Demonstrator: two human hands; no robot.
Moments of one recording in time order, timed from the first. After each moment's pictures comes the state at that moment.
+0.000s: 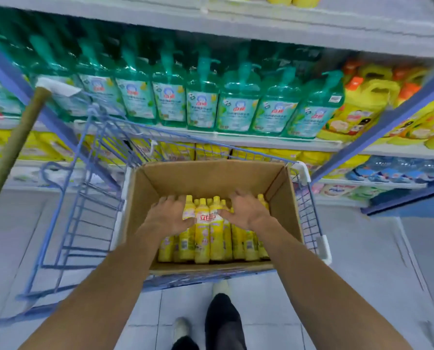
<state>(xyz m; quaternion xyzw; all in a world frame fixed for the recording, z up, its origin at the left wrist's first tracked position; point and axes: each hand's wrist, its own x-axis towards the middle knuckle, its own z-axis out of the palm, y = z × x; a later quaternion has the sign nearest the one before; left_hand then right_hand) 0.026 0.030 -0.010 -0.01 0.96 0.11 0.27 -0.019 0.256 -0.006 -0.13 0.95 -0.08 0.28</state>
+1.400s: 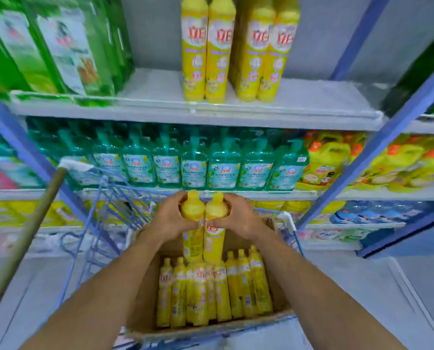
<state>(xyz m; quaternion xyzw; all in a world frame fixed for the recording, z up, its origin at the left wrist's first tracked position) -0.043 0.028 0.117 -0.01 0.86 0.51 0.07 -0.069 0.243 0.121 -0.11 0.91 -0.39 0.12</state>
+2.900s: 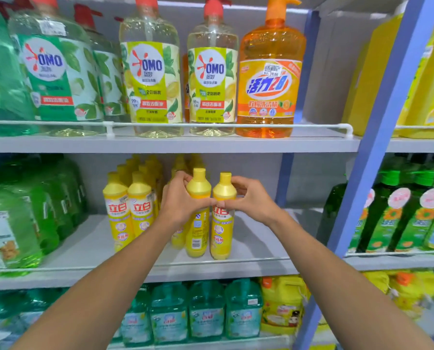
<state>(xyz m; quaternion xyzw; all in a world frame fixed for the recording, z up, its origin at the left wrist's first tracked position) -0.278 0.240 0.441 0.01 0.86 0.43 -0.28 -0.323 0.442 0.429 -0.26 0.79 -0.54 -0.08</state>
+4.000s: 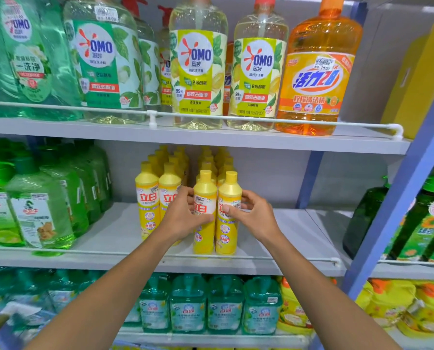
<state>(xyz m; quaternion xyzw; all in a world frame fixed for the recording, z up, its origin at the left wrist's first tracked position) -0.267 0.168 0.389 0.03 0.84 0.53 -0.13 -0.301 0.375 0.381 -0.16 0.81 -0.55 -0.12</state>
